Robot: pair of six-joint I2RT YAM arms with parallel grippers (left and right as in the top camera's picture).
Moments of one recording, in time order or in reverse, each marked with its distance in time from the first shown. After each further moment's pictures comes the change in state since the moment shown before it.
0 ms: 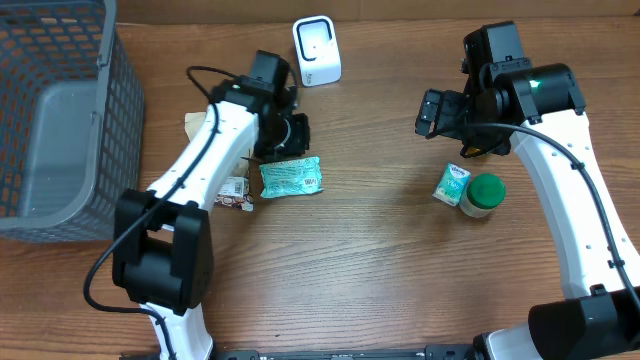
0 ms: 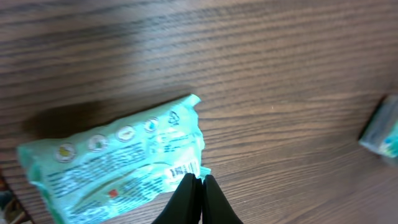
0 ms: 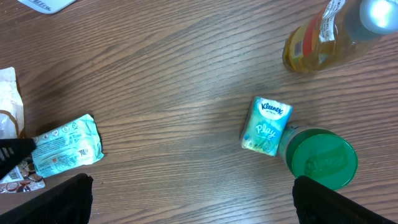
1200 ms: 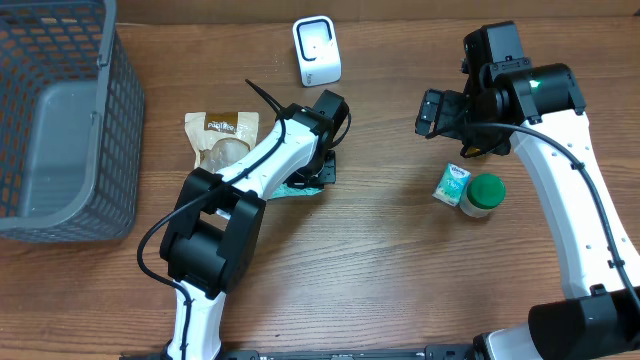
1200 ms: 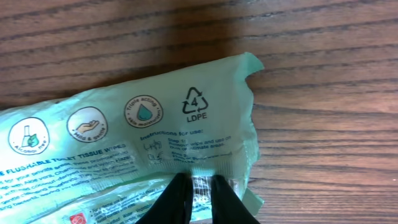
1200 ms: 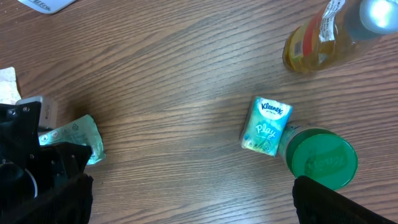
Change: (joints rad) left arm -0.183 0.167 -0.005 -0.052 -0.328 -0.142; right arm 0.000 0.000 0.000 0.000 0.000 0.000
